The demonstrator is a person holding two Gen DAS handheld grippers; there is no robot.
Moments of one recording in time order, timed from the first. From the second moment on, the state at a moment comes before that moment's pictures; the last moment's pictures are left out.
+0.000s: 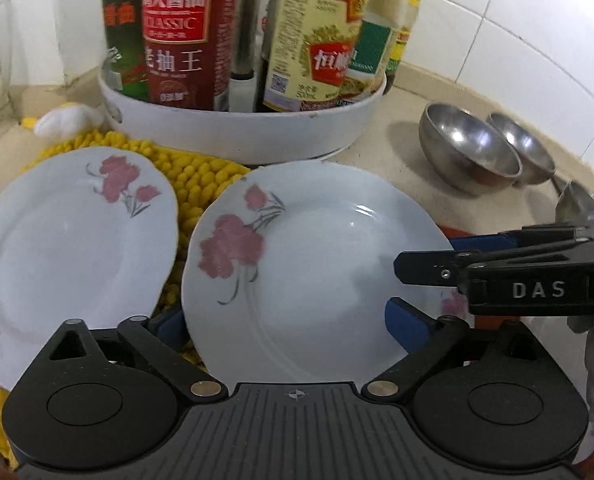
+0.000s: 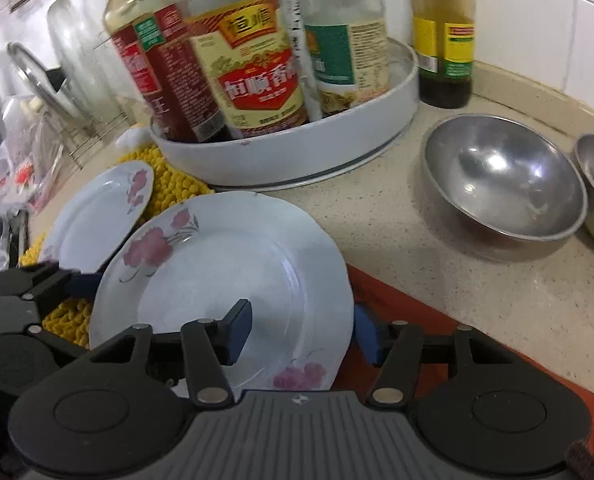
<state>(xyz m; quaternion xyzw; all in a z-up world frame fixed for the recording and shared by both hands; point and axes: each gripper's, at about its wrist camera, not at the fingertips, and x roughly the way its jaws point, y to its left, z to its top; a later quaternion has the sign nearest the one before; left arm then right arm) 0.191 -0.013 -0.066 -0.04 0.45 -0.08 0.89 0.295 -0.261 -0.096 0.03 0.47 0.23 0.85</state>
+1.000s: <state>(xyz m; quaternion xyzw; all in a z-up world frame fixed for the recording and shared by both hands) 0.169 -0.070 -0.023 0.00 0.39 -0.19 0.90 0.235 -0.320 -0.037 0.09 0.43 0.12 0.89</state>
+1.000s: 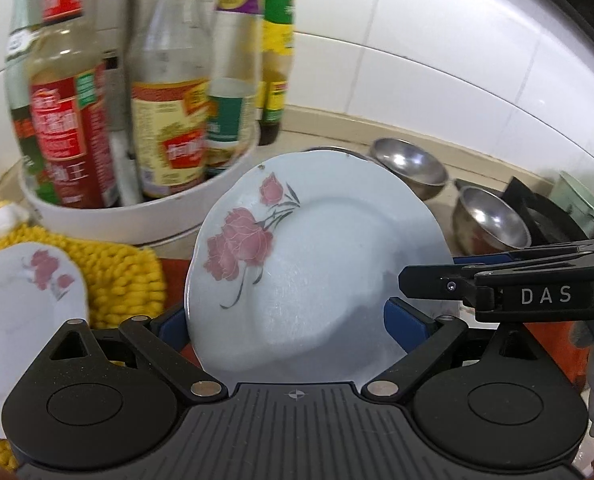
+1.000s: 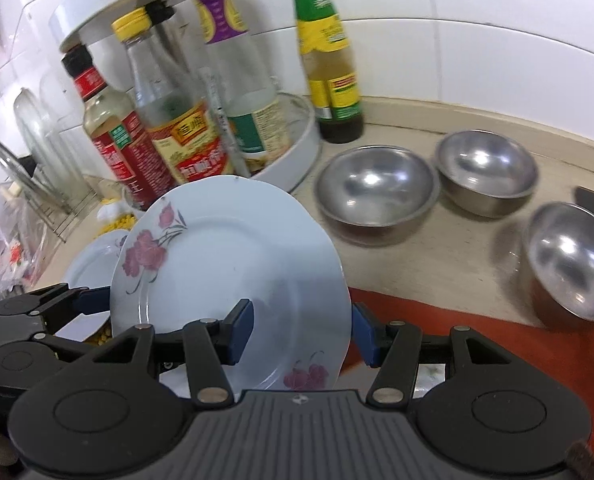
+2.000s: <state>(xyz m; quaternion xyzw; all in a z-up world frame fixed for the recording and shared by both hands) 0.136 -0.158 -0.041 0.06 0.40 -0.31 0.86 0.152 -0.406 -0.048 0.15 0.45 -0.01 0.88</state>
